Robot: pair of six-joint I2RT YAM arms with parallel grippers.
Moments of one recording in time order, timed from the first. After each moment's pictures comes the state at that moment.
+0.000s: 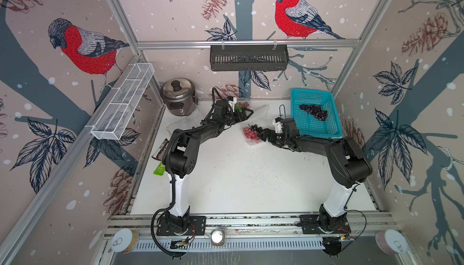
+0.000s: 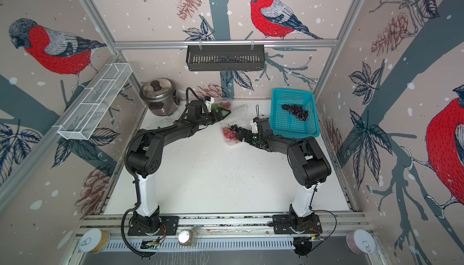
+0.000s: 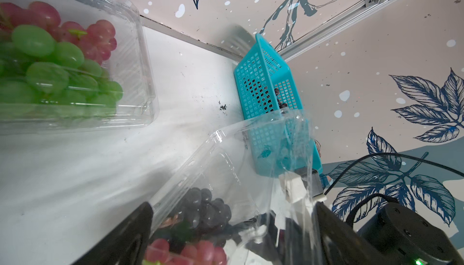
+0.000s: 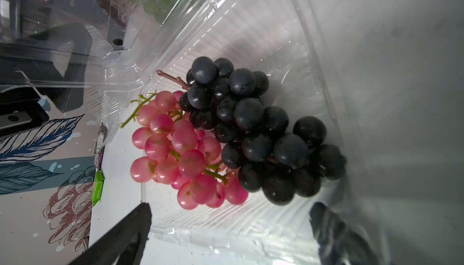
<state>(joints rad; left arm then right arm) -0.38 2.04 1.37 0.30 0.60 -0.73 0.38 1.83 0.96 0.14 -0.47 0.63</state>
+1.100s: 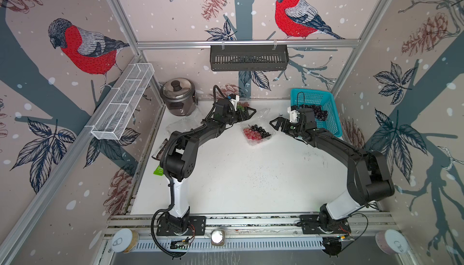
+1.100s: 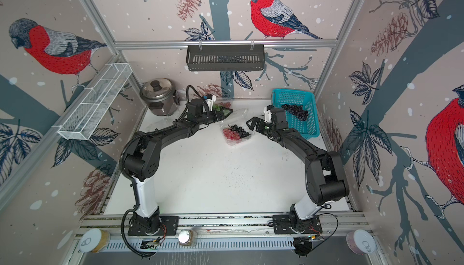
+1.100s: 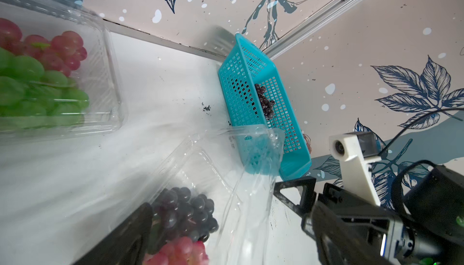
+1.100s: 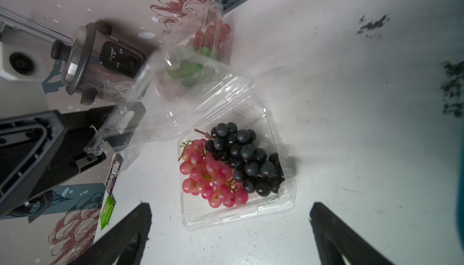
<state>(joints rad) -0.41 1.99 1.37 0.28 0.60 -0.70 0.24 1.61 1.05 -0.06 -0.44 0.54</state>
